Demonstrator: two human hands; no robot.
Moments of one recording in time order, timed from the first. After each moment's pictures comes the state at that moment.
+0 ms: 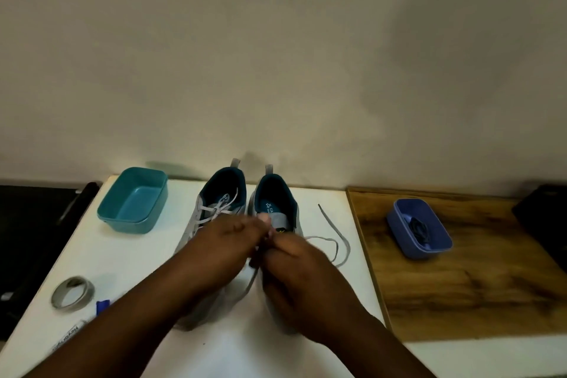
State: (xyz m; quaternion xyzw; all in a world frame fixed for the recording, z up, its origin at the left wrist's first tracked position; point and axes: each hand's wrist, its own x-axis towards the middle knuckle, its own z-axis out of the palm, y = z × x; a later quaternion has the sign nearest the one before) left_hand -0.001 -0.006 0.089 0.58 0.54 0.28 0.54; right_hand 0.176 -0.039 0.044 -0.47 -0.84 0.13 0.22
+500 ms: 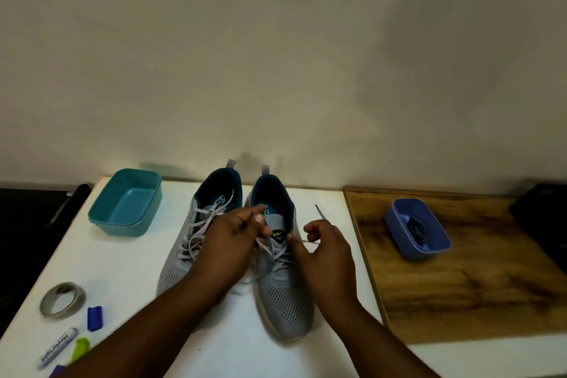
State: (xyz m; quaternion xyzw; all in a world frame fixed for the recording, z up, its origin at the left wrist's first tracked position) left_hand 0.028 0.021 0.028 0.49 0.53 0.43 0.55; right_hand 0.201 -0.006 -0.006 -0.75 -0.55 0.17 0.34
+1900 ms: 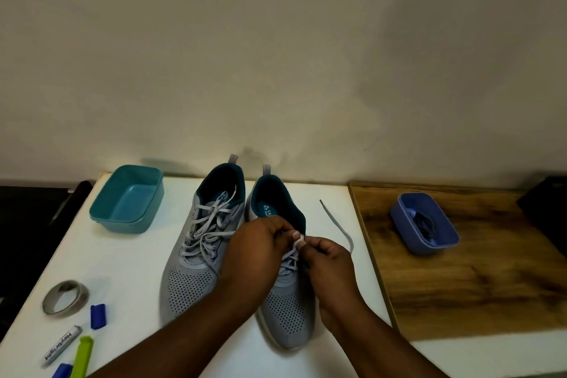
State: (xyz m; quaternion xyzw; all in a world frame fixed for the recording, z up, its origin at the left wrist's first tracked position) left_hand 0.059 0.027 -0.010 0.68 0.55 0.34 0.35; right_hand 0.189 -0.013 -0.013 -0.65 -0.31 0.49 0.49
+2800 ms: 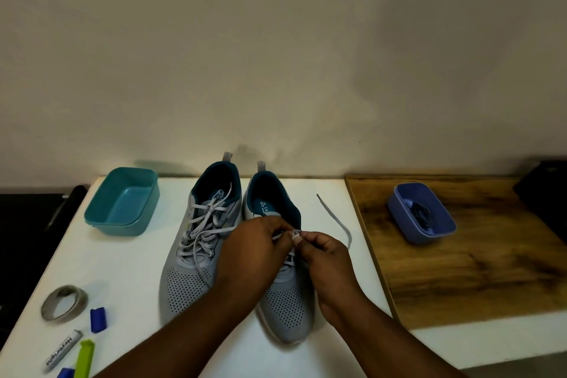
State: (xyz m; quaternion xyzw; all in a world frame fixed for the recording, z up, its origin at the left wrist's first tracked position) left_hand 0.055 0.023 -0.007 0.73 0.56 0.30 0.26; right_hand 0.190 -0.016 -0.010 -0.63 -0.30 0.51 0.50
